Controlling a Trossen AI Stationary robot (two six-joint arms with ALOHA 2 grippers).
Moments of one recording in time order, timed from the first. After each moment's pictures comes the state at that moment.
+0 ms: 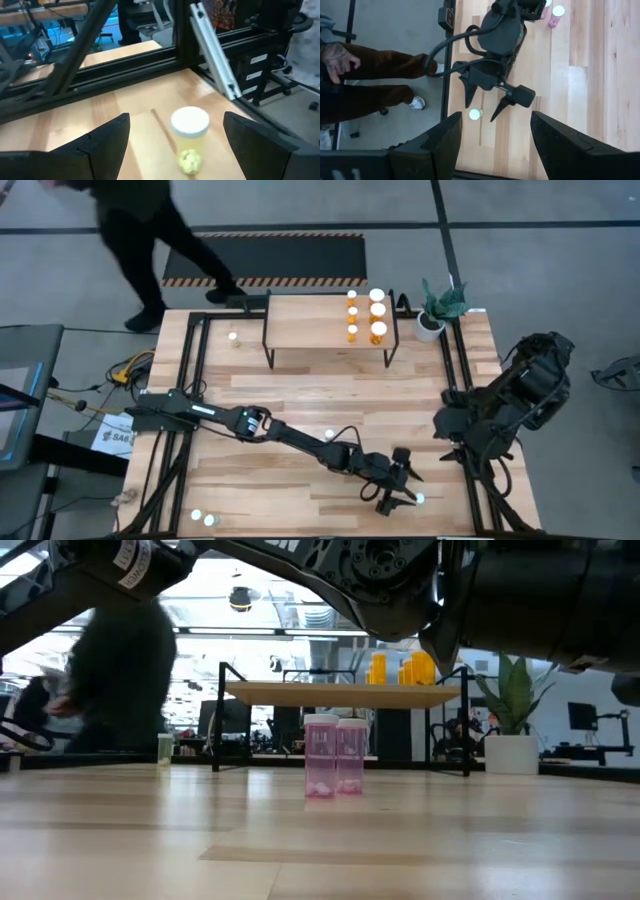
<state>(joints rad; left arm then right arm) -0.32 2.80 2.35 0.22 0.07 0.12 0.76 1.40 1.91 -1.57 0.11 0.73</state>
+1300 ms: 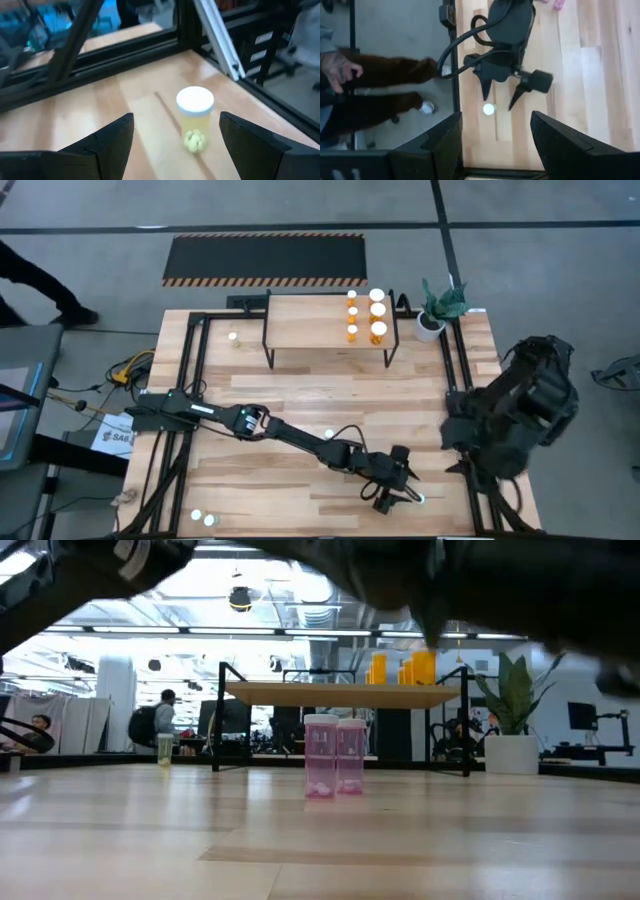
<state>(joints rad) -0.32 2.76 2.36 0.07 0.05 0.16 0.89 1.43 1.91 -1.57 0.17 0.98</state>
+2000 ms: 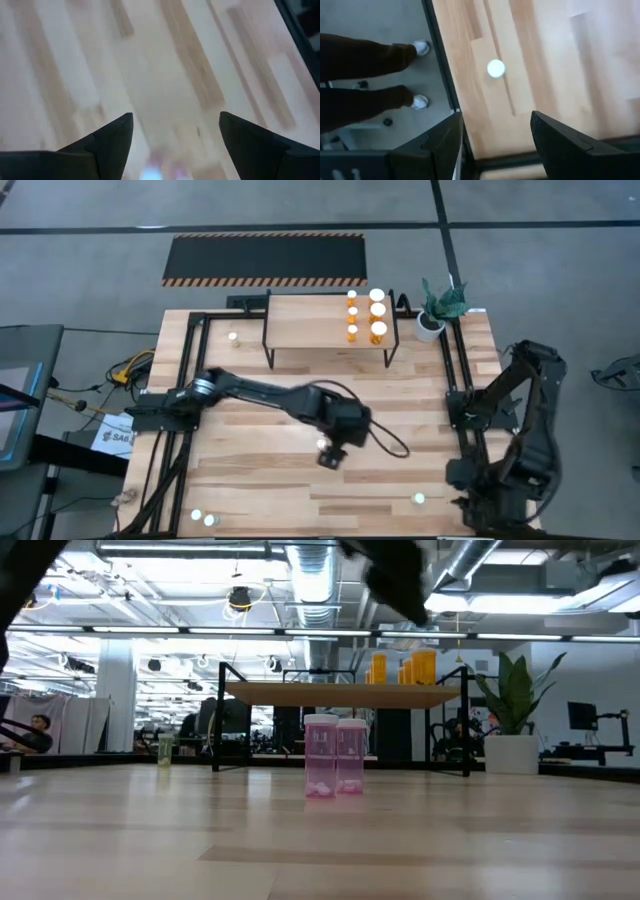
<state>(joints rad) -0.21 2.20 2.15 -1.04 0.09 0.15 1.15 1.43 1.40 -1.23 0.22 1.44</state>
